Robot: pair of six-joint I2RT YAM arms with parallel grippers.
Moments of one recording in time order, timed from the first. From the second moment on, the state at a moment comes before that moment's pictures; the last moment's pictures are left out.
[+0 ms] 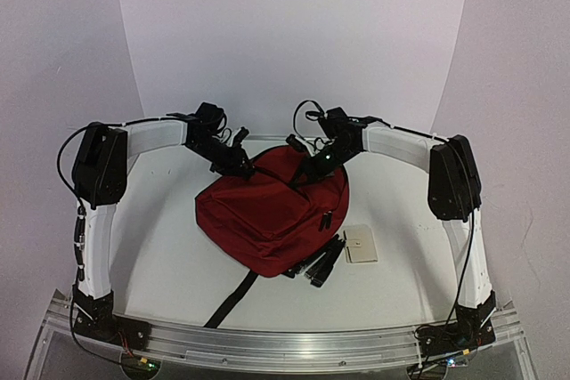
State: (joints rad) left arm -0.44 2.18 1.79 -0.60 0.62 -0.26; right arm 0.57 2.30 1.99 -0.75 -0.65 -0.02
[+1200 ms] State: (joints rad) left arm -0.67 2.07 1.76 -0.62 0.49 -0.23; right arm 0.56 2.30 1.99 -0.75 -0.65 0.00
